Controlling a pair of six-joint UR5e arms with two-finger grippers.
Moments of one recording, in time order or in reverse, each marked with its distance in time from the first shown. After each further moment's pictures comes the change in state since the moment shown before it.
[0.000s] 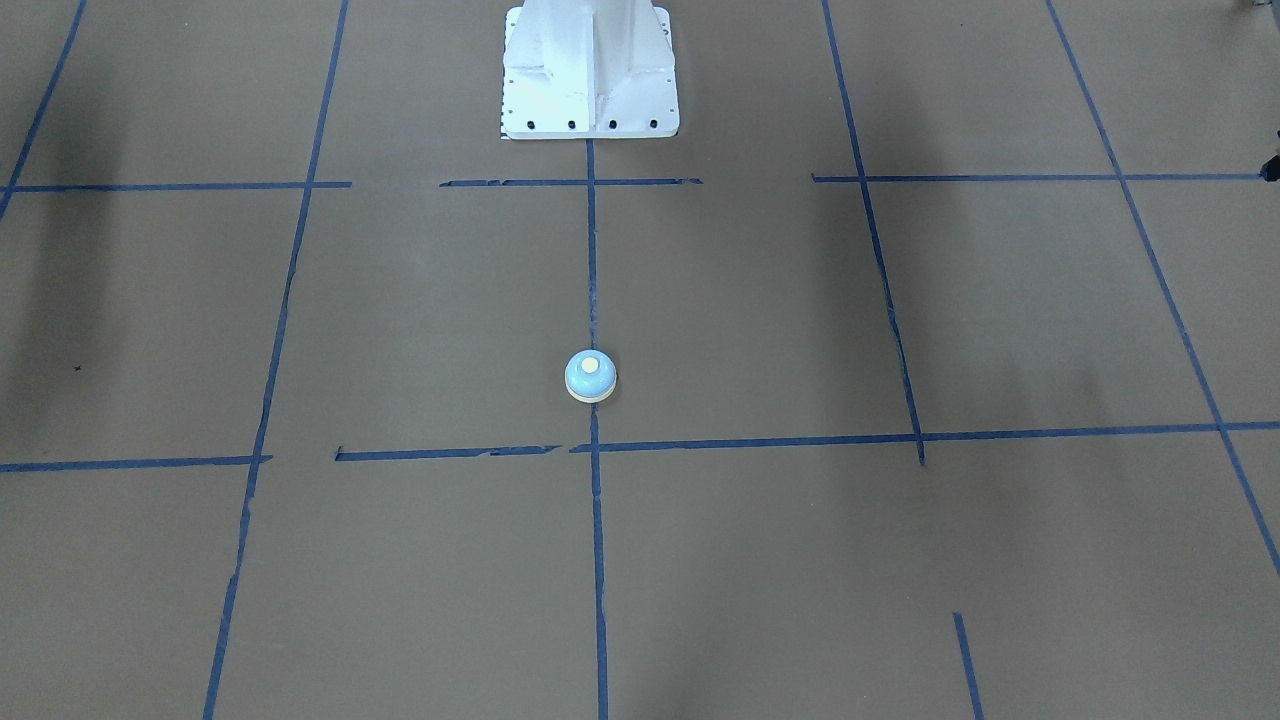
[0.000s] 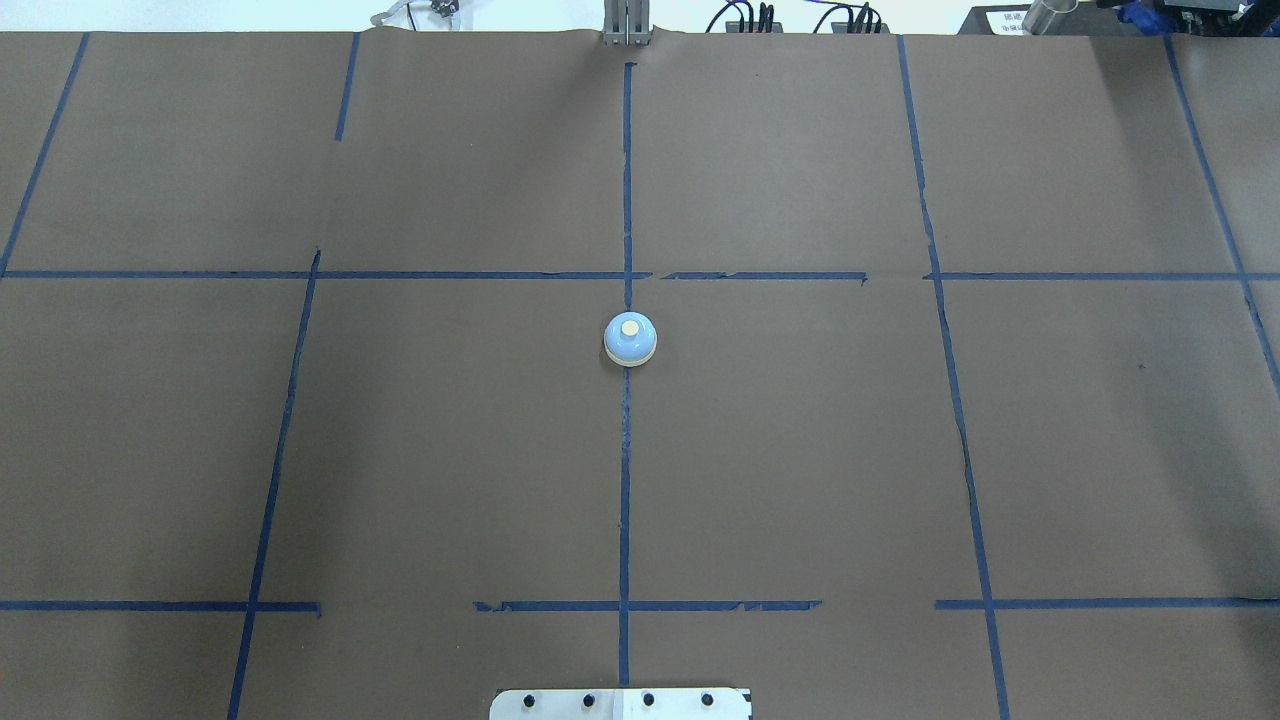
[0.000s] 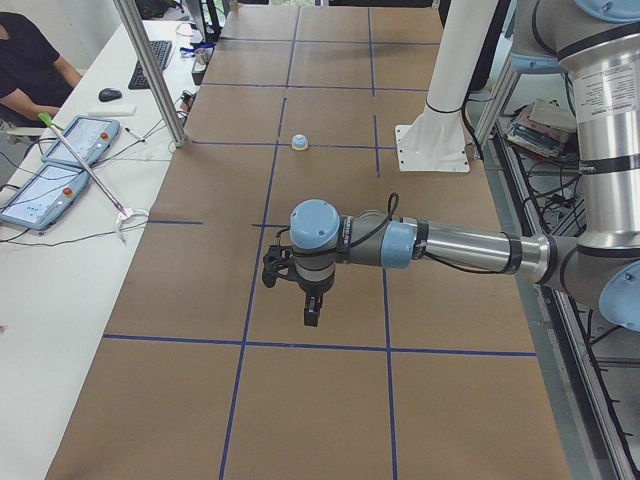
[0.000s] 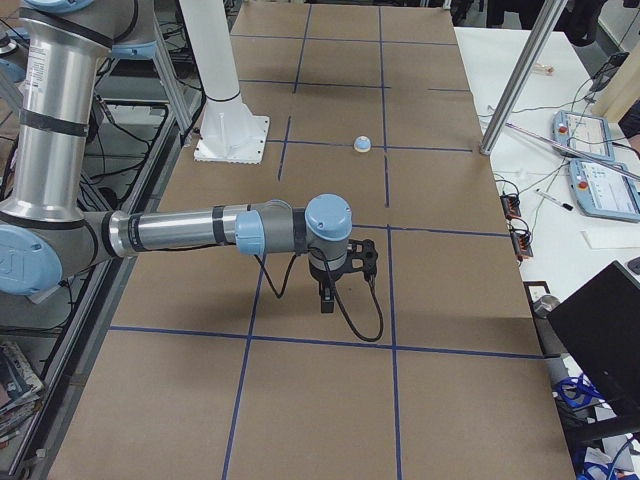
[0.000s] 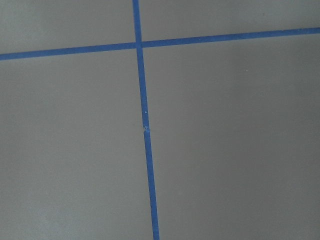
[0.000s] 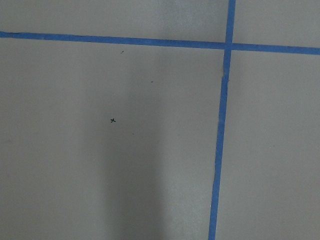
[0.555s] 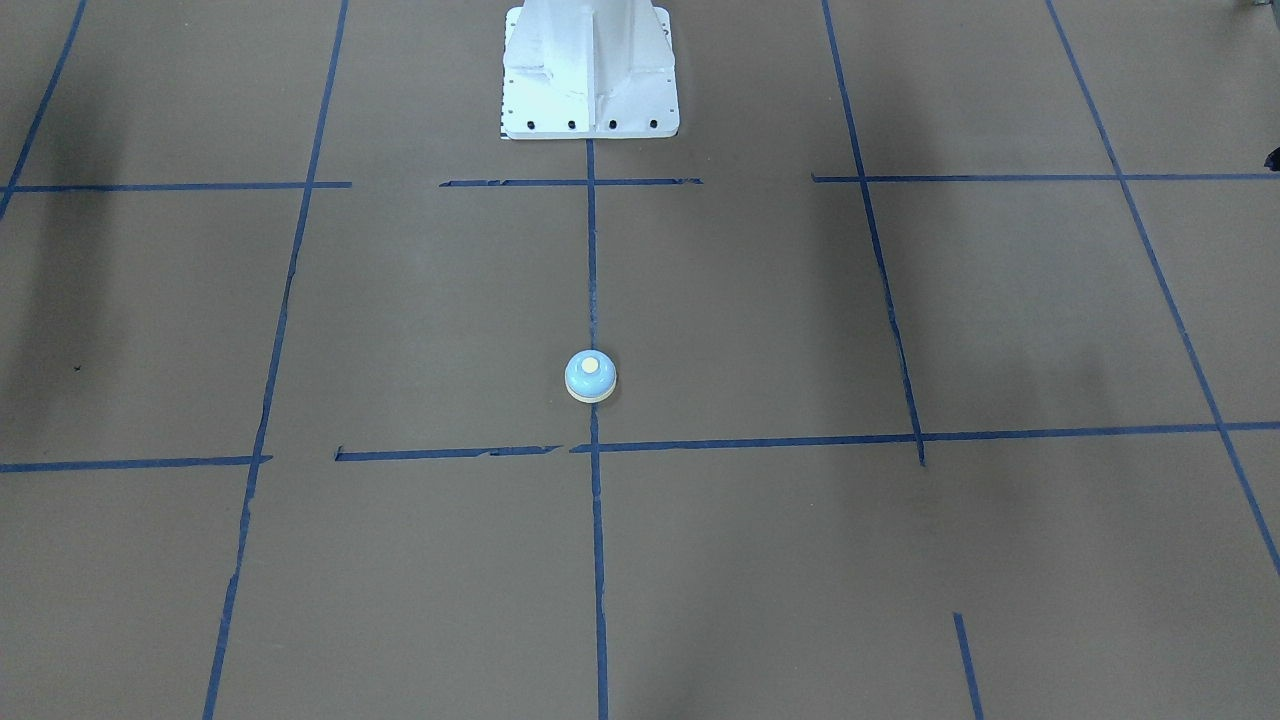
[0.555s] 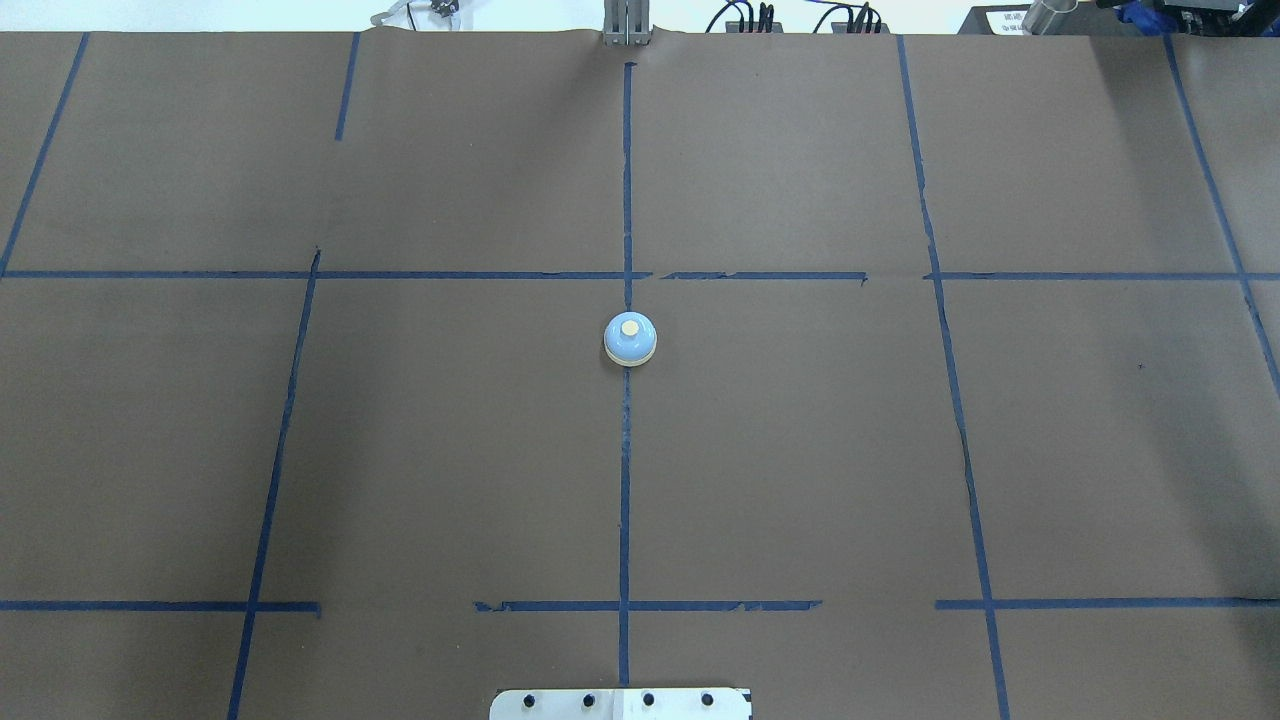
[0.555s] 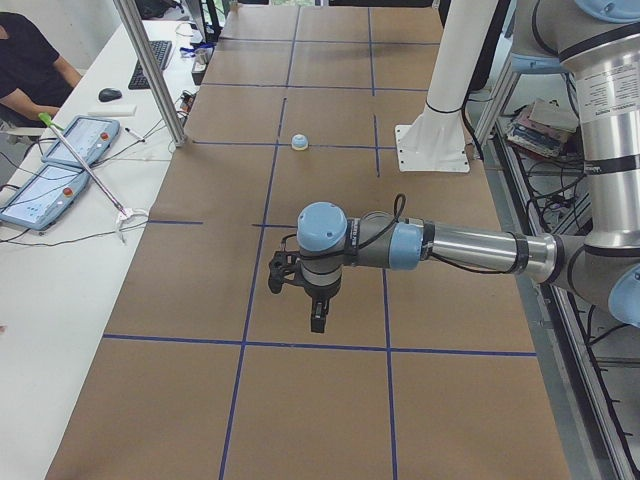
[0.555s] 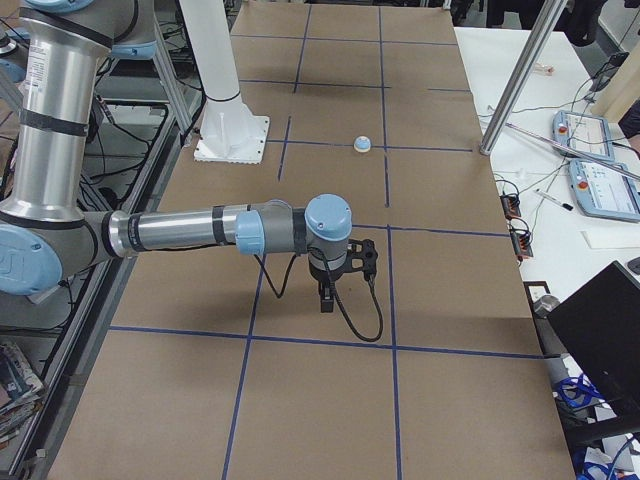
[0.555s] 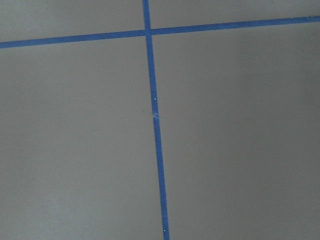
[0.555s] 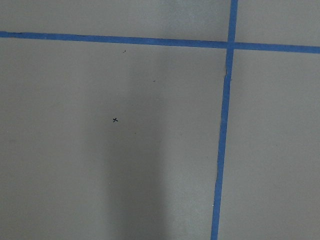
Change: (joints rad) left arm -0.002 0.000 0.006 0.017 0.044 -0.001; right arm 0.000 -0.001 0.000 0.000 0.008 0.000
